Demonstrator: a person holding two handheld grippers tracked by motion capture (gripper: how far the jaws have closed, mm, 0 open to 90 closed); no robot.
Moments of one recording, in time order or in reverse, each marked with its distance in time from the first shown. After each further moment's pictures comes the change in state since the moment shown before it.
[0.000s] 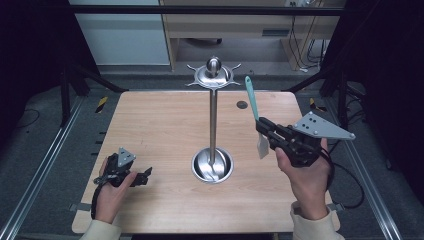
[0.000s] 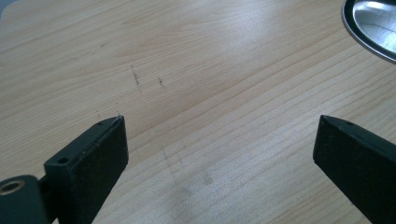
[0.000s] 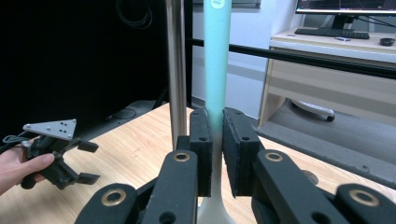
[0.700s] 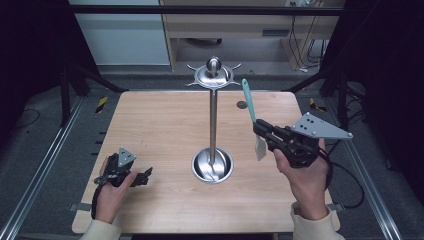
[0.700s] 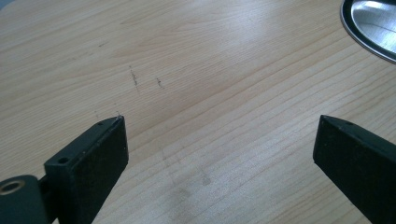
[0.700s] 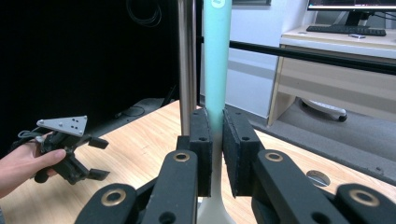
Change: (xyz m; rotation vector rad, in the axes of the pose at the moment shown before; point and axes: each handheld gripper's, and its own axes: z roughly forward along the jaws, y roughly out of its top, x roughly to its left) left arm -0.001 0.000 0.000 0.002 -0.003 0.005; right arm 0.001 -0.002 0.002 0.011 0.039 0.002
